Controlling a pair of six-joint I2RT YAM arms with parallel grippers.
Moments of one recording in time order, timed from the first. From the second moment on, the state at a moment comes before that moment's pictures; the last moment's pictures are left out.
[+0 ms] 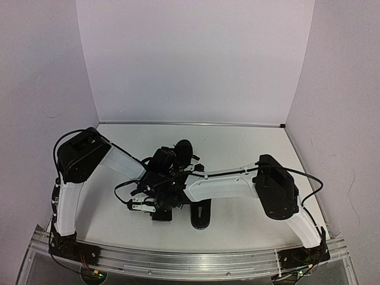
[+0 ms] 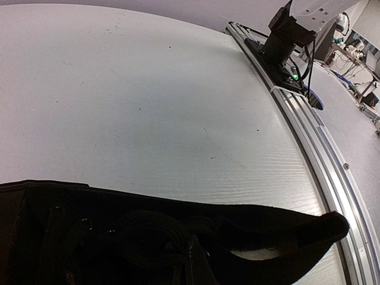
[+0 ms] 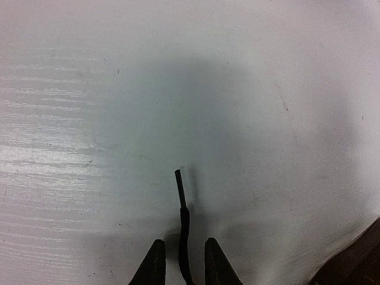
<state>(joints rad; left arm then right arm) -0.82 2.15 1.15 0.37 0.92 0.24 1.23 2.38 1.87 -0.56 0.11 -0.51</state>
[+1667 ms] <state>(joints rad) -0.82 2.13 1.12 0.41 0.91 0.13 1.30 1.91 1.42 -0.41 0.26 -0.30</state>
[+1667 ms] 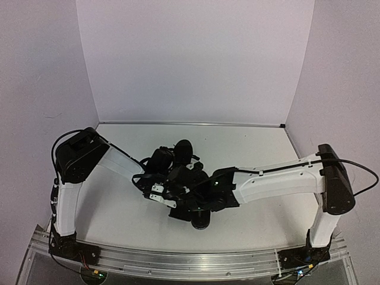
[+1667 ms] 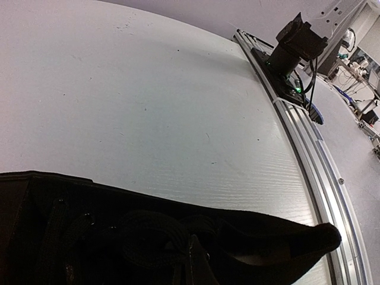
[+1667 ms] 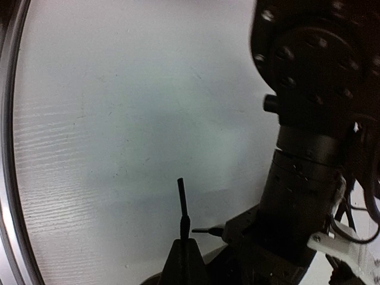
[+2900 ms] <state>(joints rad) -0.82 2.00 1.01 0.51 0.77 0.04 1.12 1.17 0.72 -0.13 0.37 0.29</state>
